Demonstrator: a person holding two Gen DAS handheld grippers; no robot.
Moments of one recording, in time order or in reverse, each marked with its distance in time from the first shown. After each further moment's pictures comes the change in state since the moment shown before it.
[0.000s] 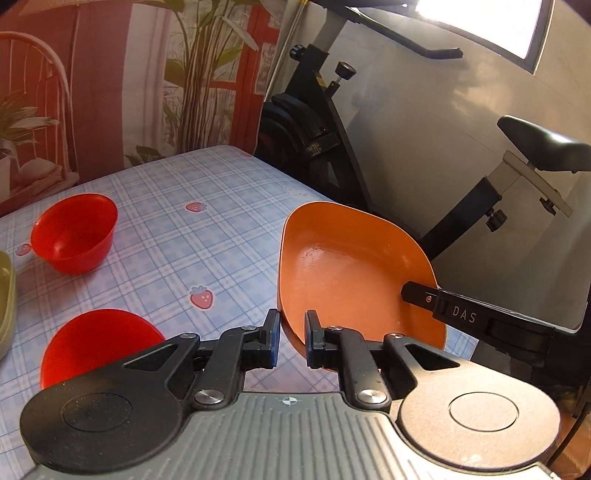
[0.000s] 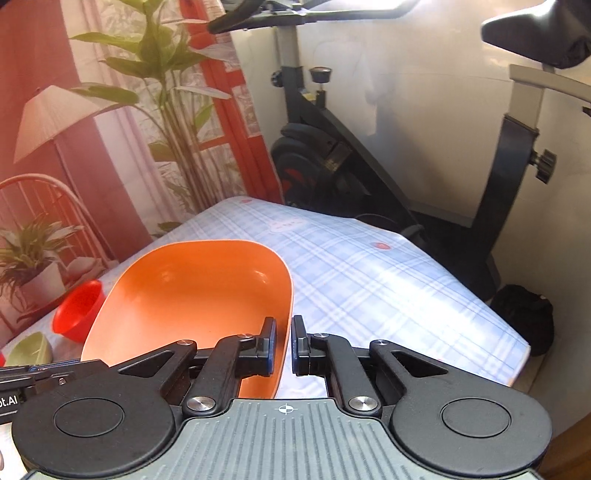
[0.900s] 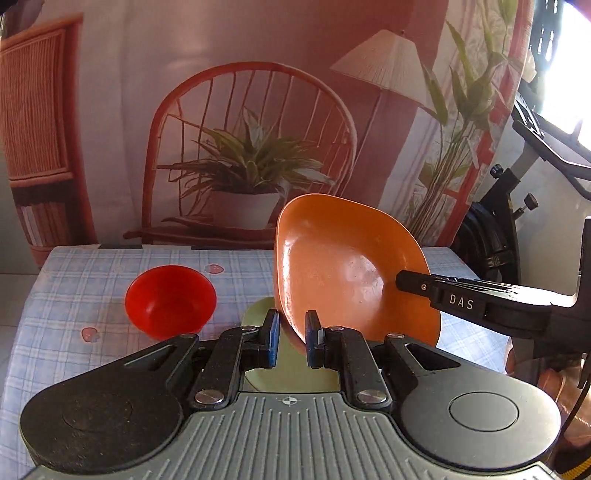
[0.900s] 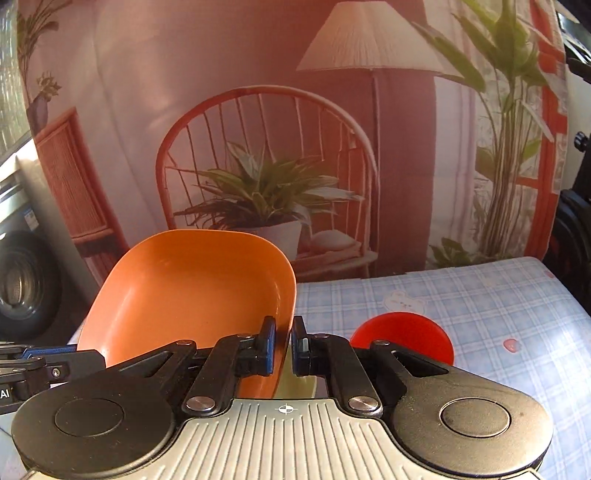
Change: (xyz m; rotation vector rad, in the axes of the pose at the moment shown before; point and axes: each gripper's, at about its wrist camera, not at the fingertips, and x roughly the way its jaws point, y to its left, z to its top) left arm -0.175 0.228 0.025 -0.305 -0.147 0.380; right arm 0.083 0.345 0.015 -0.479 0.129 0.400
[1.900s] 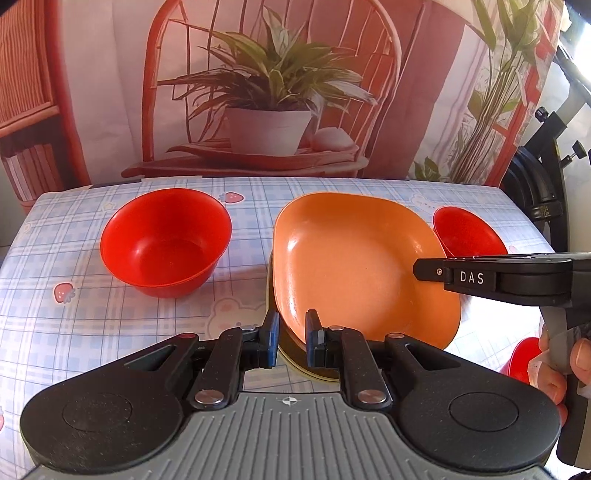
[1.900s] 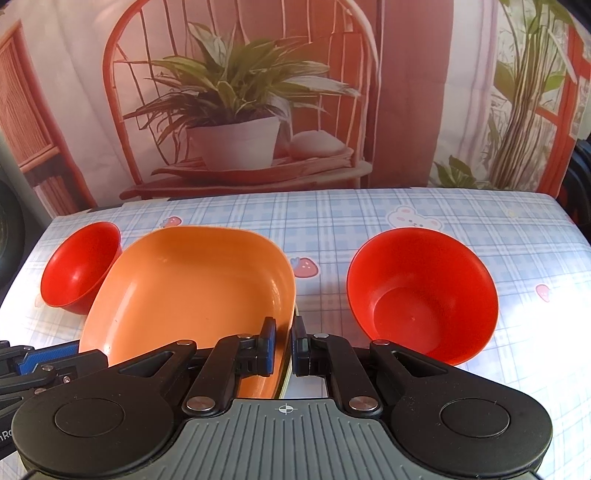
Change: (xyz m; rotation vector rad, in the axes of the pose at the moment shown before) left arm 0.100 0.025 -0.037 0.033 0.153 0.081; right arm 0.093 -0.012 -0.040 0.018 0.233 -0.079
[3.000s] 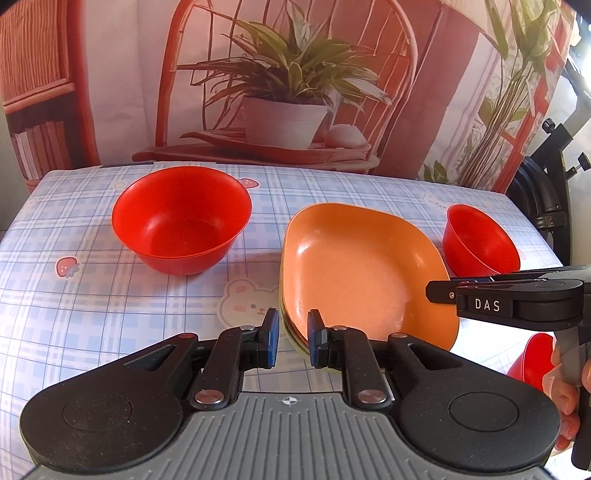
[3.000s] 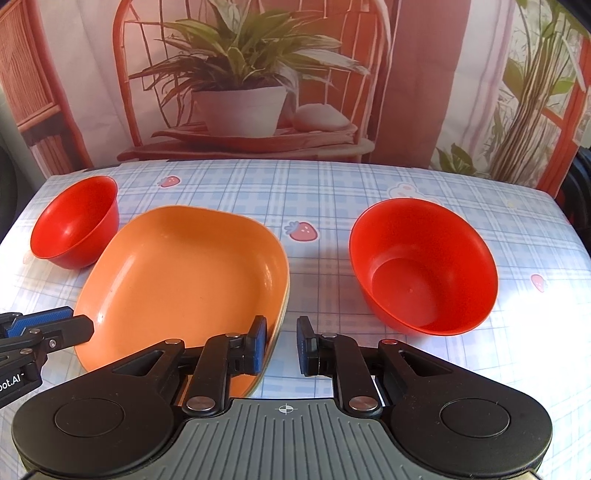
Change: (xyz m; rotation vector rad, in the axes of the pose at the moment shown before) left arm 0.004 0.014 -0.015 -0.055 -0.014 -0.007; right arm 0.002 0.006 -0.016 -0.064 0.071 -0.029
